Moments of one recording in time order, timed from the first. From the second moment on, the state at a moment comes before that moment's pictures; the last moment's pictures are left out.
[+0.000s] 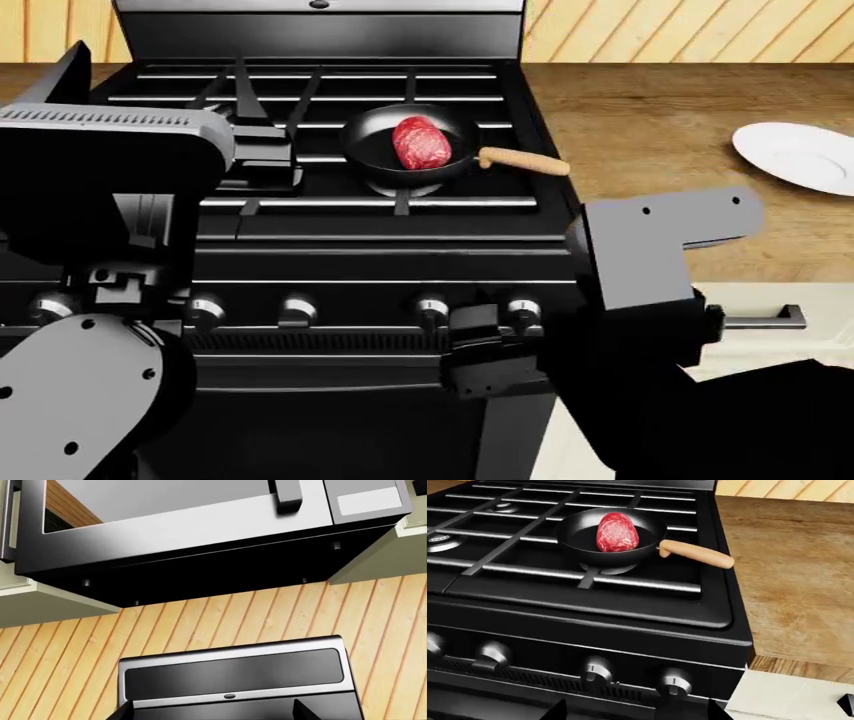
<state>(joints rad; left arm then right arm) -0.74 -0.52 0.32 0.74 -0.55 -0.74 -0.69 1.30 0.77 -1.08 -0.80 2.03 0.39 1.55</state>
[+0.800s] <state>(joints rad) -0.75 -0.52 0.33 0.74 -0.55 -0.73 -0.69 0.86 0.79 -1.13 -0.62 1.64 0.07 1.24</state>
